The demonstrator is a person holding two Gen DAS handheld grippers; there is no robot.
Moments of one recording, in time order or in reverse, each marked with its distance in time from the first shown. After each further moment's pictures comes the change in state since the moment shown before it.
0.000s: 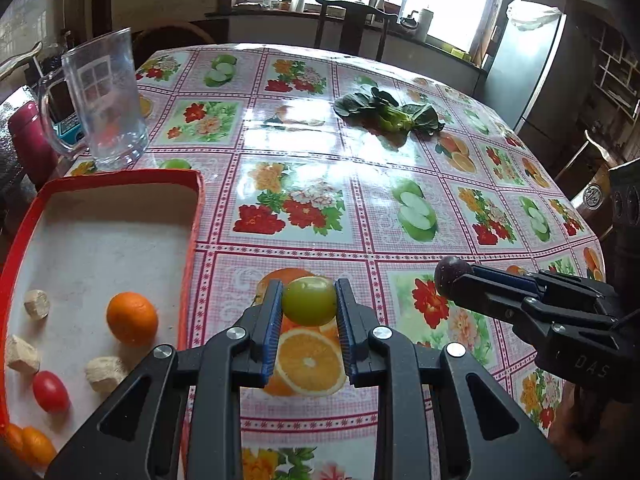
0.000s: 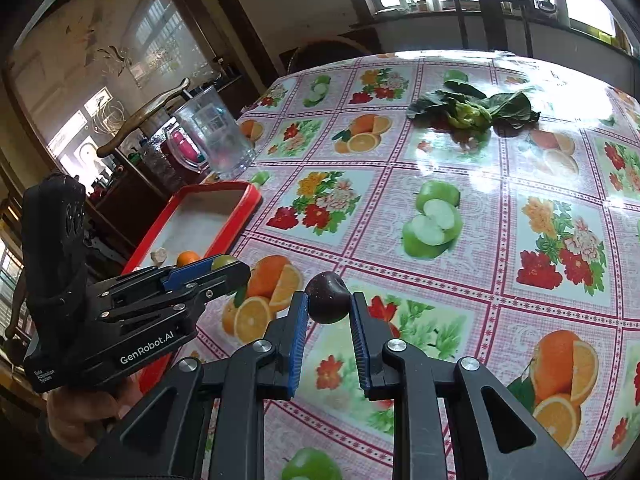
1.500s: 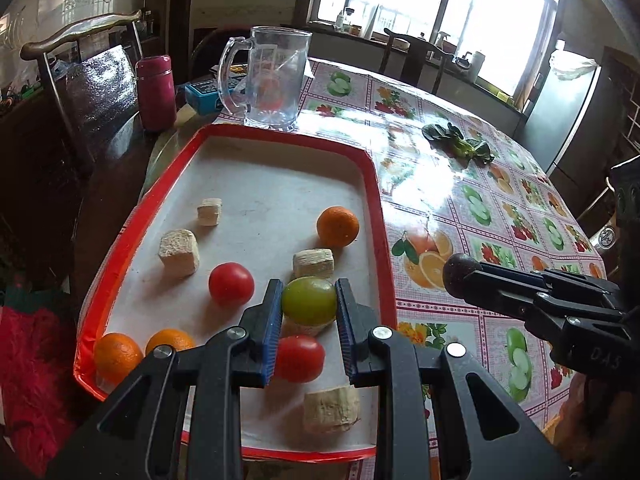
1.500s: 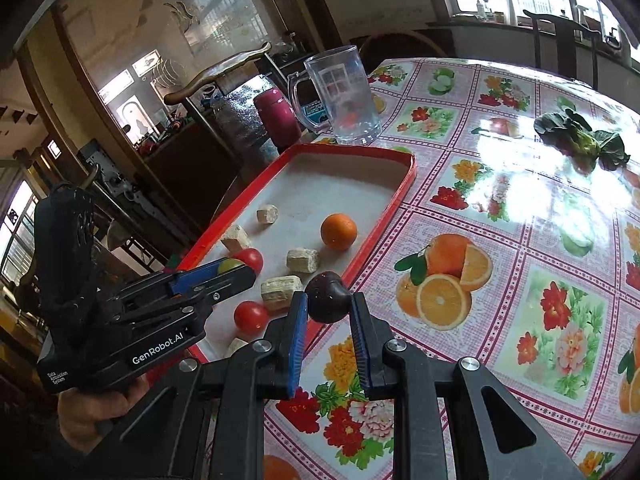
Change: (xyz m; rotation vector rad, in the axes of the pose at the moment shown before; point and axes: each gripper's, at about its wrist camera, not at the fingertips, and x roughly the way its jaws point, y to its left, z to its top) left arm -0.090 0.106 -0.072 -0.158 -0.076 0.103; right arm 0.018 0.141 -0.027 -0.155 0.043 0.113
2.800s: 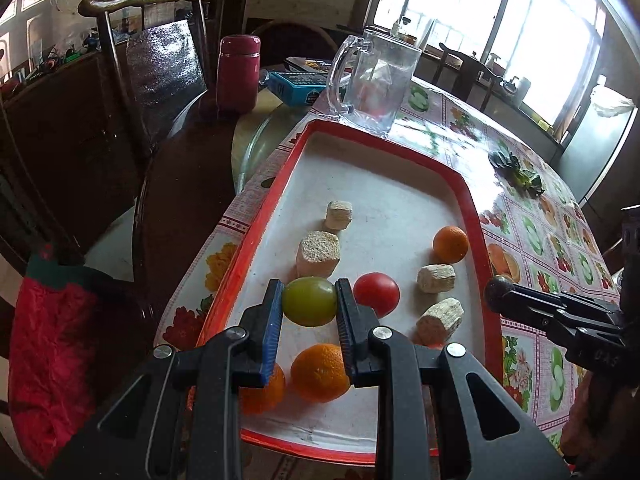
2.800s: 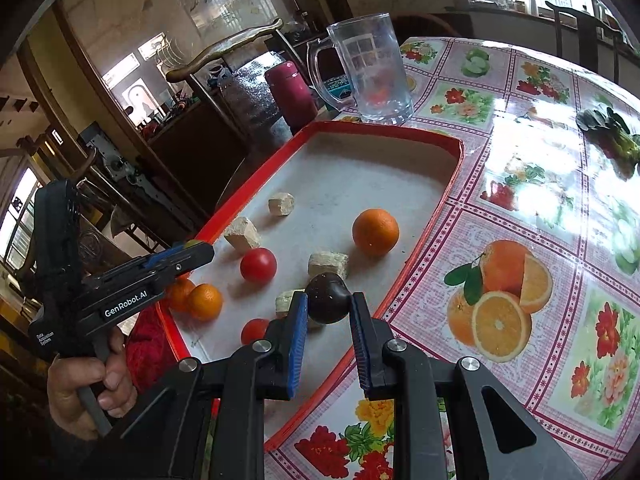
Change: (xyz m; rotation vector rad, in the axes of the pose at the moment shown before) left arm 0.003 0.086 0.003 -0.119 0.003 0.087; right arm 0.054 0.018 0.014 -0.026 0.074 0.030
